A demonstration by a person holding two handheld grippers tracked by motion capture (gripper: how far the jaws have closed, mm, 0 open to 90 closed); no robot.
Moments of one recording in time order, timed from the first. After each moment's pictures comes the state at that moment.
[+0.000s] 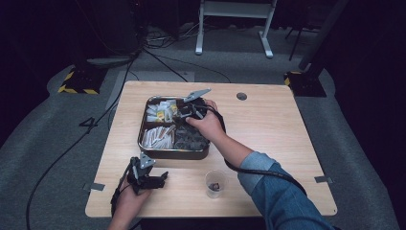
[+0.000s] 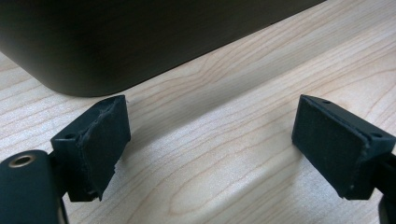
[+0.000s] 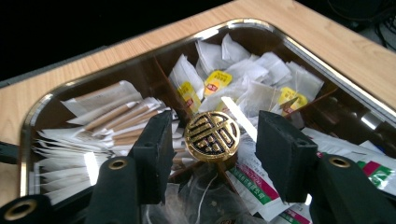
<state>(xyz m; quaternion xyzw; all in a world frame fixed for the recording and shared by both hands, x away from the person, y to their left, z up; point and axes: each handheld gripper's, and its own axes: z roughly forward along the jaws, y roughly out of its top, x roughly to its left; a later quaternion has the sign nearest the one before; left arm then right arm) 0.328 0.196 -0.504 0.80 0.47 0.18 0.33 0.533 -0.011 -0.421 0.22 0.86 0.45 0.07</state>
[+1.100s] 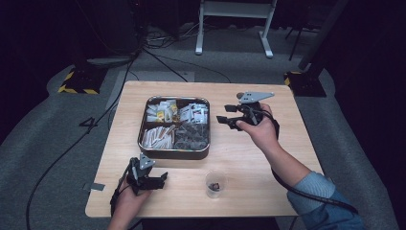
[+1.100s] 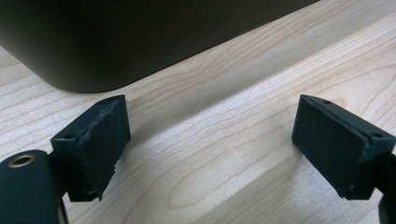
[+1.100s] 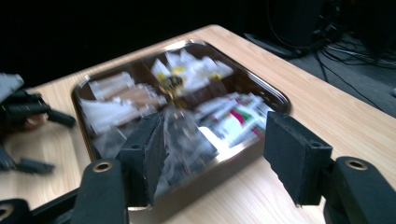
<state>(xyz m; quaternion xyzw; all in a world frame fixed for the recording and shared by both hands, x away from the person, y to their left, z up) 0.325 0.197 -0.504 0.80 0.47 0.17 0.33 0.474 -0.162 -0.364 0.25 0.82 0.49 0.13</state>
